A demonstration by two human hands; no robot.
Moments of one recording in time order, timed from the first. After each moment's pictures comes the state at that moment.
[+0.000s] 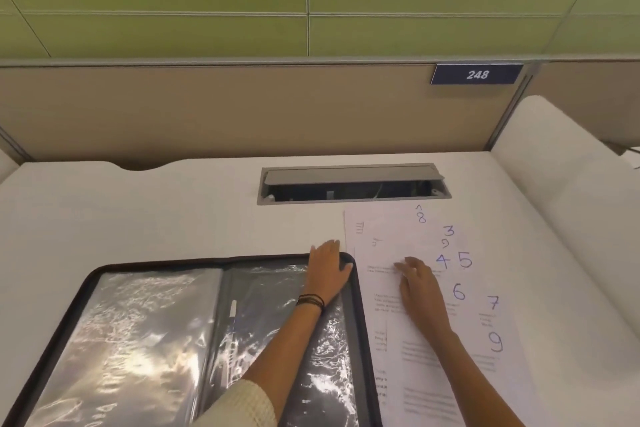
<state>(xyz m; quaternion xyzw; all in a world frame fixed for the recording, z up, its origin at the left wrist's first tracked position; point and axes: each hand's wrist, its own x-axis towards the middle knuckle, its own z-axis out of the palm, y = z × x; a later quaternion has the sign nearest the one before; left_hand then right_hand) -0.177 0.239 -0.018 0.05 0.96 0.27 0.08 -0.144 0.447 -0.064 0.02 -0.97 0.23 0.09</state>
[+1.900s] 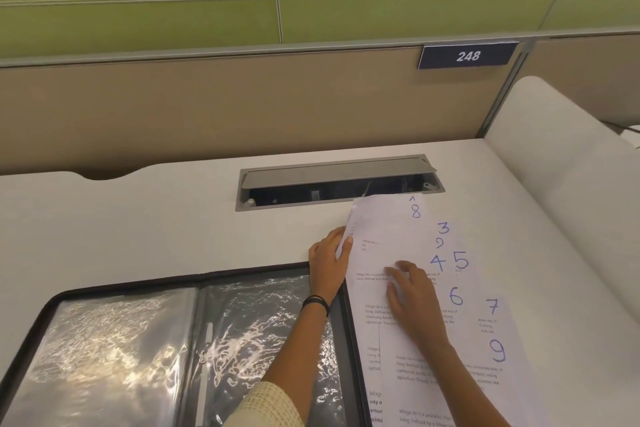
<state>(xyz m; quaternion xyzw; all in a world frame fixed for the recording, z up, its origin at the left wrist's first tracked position) -0.212 0.278 -0.041 0.01 0.85 0.52 -0.02 -0.146 0.446 -0.069 0.03 -0.96 0.24 0.12</state>
